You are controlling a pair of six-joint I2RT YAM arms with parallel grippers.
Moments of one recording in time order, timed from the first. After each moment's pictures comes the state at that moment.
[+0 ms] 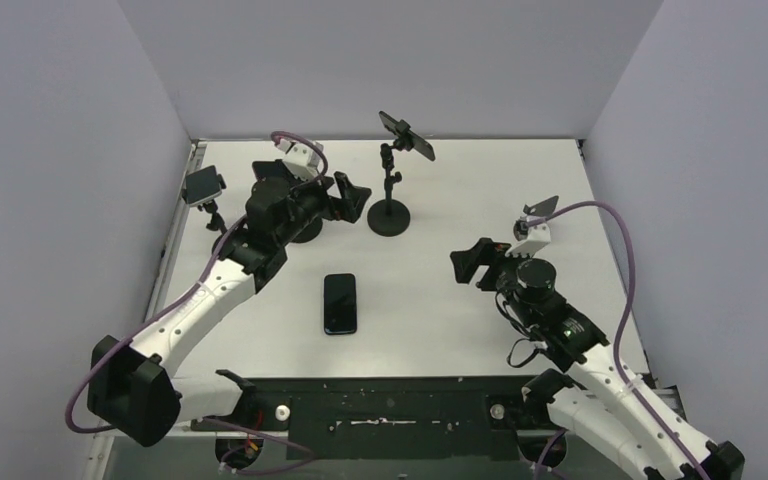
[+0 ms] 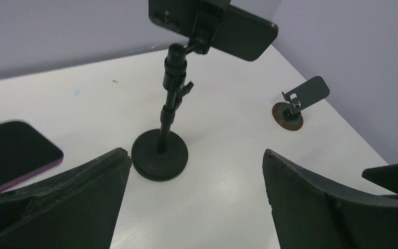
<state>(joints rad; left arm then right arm) -0.51 1.21 0.93 0.20 0.08 -0.34 0.57 0.69 0.56 -0.16 0.21 0.52</state>
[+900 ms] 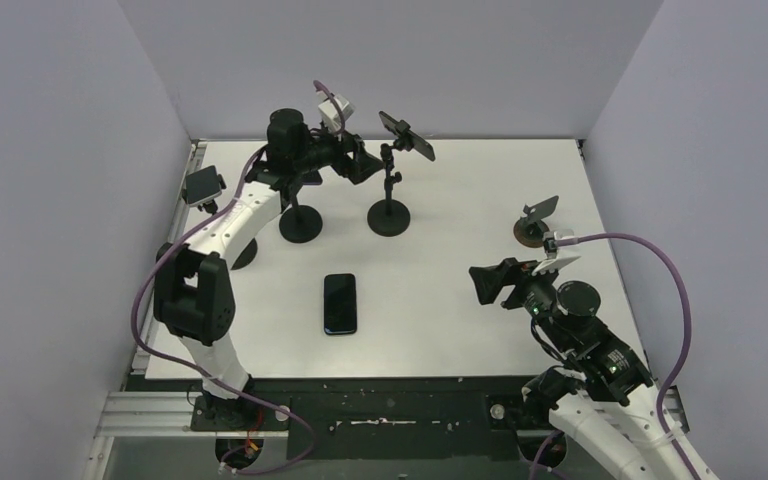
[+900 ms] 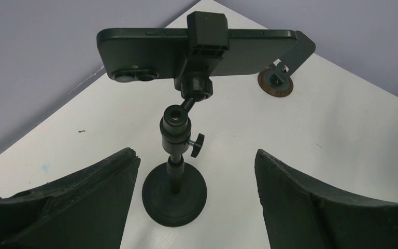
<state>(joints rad) -0.33 1.77 1.48 0.11 0.68 -0.07 0.57 0.42 0.67 -0.46 0.13 0.40</state>
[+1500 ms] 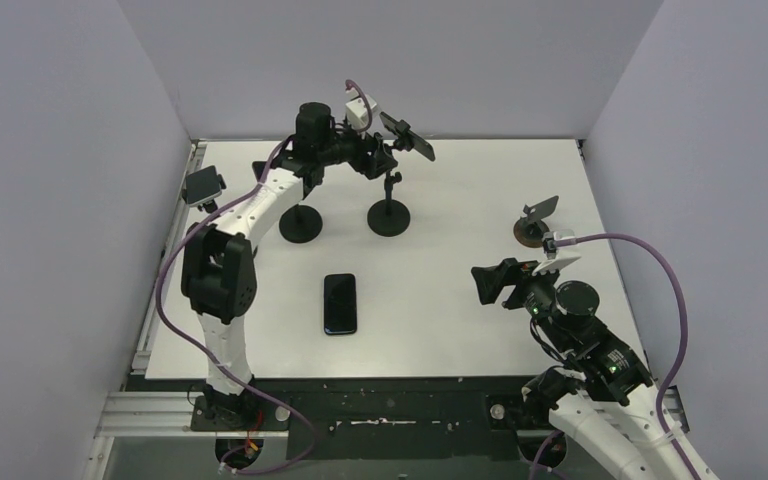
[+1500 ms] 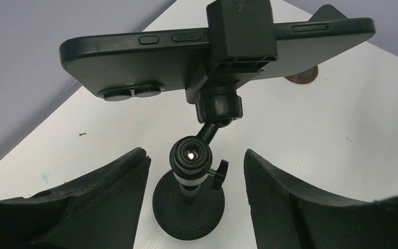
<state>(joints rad) -0.39 1.97 1.71 -0.03 0.63 0.04 0.57 0.42 0.67 -0.47 0.17 0.38</state>
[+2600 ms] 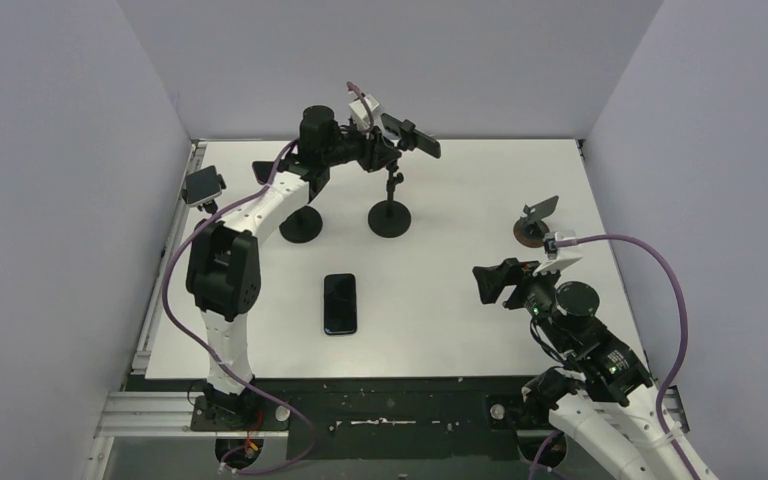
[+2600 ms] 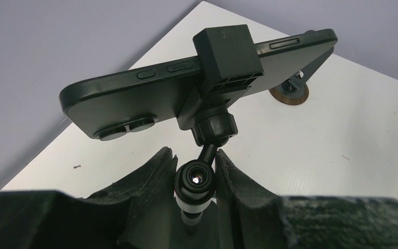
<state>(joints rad) -0.41 2.01 1.70 0.15 0.66 -0.02 0.57 0.42 0.66 -0.47 0.18 0.38</state>
